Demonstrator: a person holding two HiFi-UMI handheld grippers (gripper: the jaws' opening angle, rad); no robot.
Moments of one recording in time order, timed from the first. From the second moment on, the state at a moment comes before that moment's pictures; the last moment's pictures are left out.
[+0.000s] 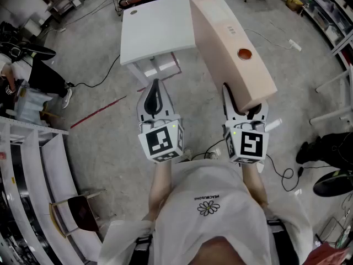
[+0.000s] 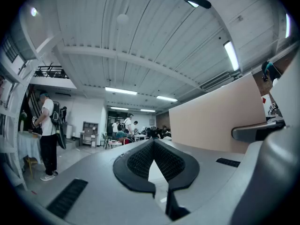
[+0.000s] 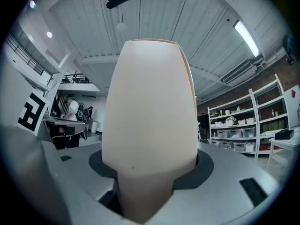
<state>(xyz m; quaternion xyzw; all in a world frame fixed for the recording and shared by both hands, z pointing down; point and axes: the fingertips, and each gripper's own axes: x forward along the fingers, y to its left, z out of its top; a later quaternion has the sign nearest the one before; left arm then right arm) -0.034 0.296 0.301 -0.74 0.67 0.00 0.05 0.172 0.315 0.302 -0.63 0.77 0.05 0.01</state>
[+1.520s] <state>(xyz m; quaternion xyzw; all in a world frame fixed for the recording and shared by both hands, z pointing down) -0.007 0.162 0.317 -0.73 0.68 0.03 0.08 0.253 0.221 0.337 -0.63 0.77 0.05 0.07</state>
